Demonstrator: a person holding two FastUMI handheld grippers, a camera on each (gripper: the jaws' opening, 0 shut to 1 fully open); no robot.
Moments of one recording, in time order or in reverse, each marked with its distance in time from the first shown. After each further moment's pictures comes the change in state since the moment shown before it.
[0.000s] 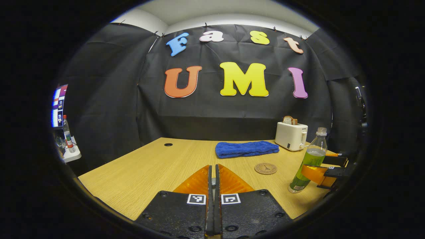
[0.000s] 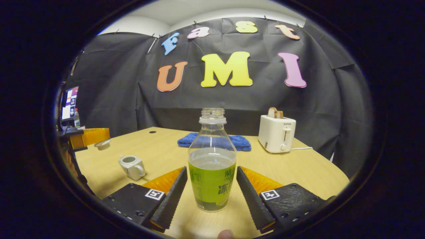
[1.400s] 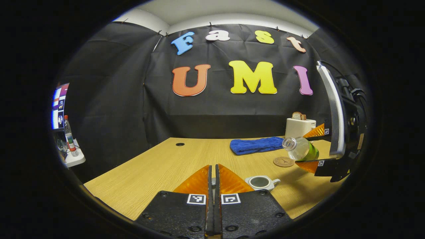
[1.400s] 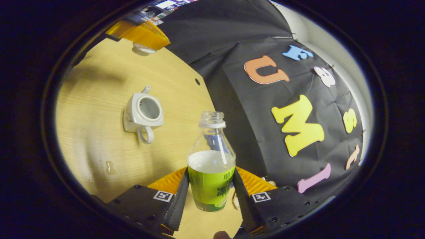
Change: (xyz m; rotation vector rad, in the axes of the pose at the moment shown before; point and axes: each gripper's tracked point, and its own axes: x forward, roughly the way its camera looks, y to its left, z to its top) left arm 0.000 0.081 -0.011 0.024 -0.011 0.029; right arm 0.056 0.090 0.022 -1.216 0.117 0.036
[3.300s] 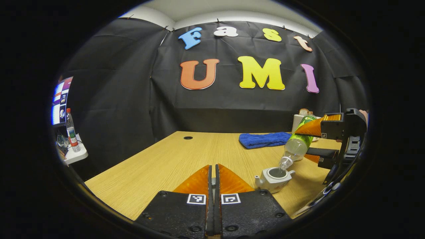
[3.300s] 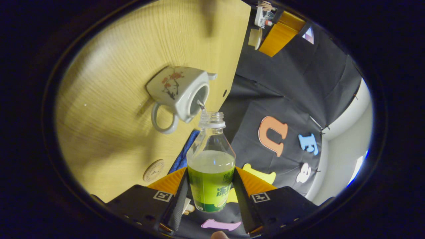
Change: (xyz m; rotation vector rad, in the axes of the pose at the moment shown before) left arm -0.004 0.029 -0.018 -0.014 0.047 0.023; right arm 0.000 -0.012 0.050 -0.833 -0.119 -0.248
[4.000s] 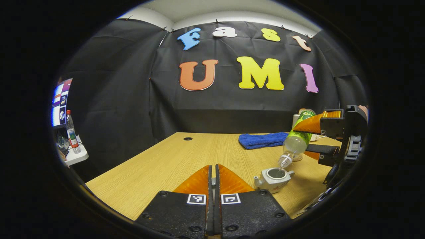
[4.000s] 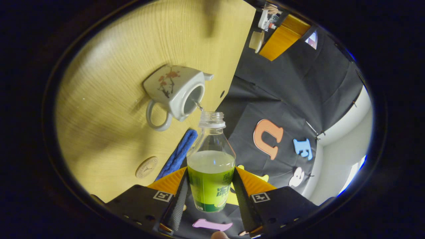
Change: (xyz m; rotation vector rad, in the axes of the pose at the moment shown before) left arm -0.002 -0.001 0.003 0.009 -0.006 0.001; right arm -0.002 -0.011 0.001 -0.033 -0.006 -0.028
